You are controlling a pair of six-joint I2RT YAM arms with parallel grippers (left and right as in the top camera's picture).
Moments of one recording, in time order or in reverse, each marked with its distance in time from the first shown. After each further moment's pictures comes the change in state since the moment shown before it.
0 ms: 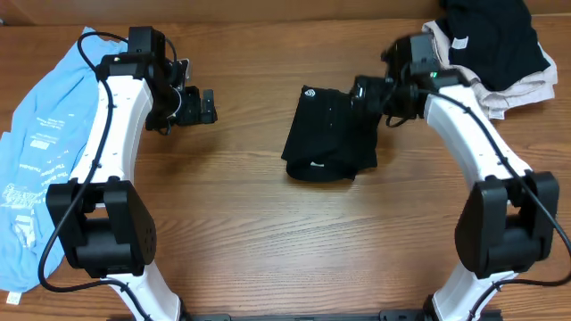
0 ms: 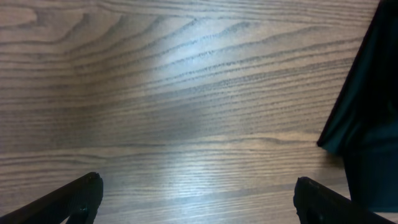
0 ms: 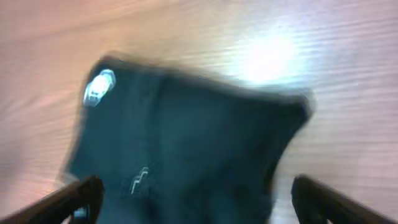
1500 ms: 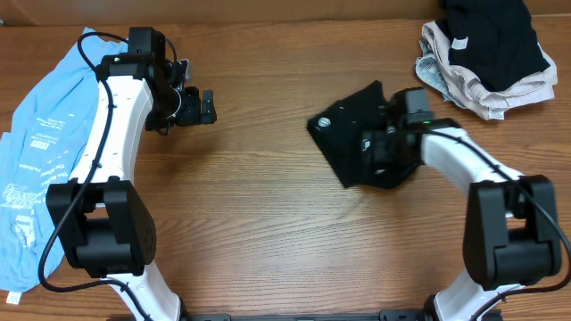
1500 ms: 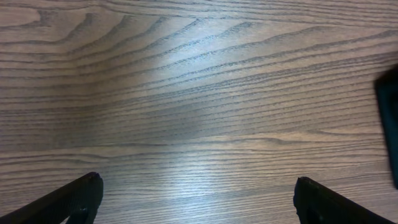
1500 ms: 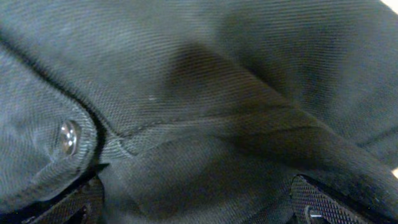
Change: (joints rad) left arm 0.000 0.000 0.000 0.000 -0.007 0.000; right arm -0.049 -0.068 -0.450 0.238 0.132 -0.112
